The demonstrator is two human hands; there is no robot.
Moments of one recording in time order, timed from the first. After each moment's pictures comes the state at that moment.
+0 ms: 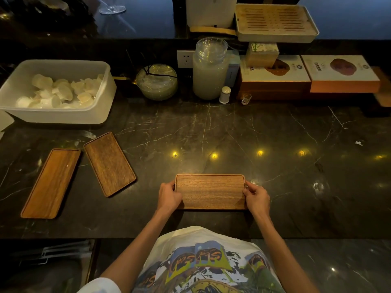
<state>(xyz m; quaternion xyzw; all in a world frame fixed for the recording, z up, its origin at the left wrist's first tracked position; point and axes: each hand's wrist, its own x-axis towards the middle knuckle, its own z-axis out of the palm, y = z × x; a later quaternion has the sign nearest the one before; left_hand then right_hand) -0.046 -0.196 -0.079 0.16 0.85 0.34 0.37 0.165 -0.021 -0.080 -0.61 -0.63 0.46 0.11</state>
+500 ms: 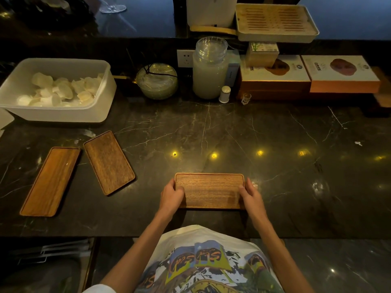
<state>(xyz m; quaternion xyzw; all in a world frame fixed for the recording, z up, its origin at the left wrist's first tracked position) -0.031 -0.196 -0.065 0.09 0.78 0.46 0.42 0.167 -0.034 -0.071 -0.54 -0.56 0.62 0.11</state>
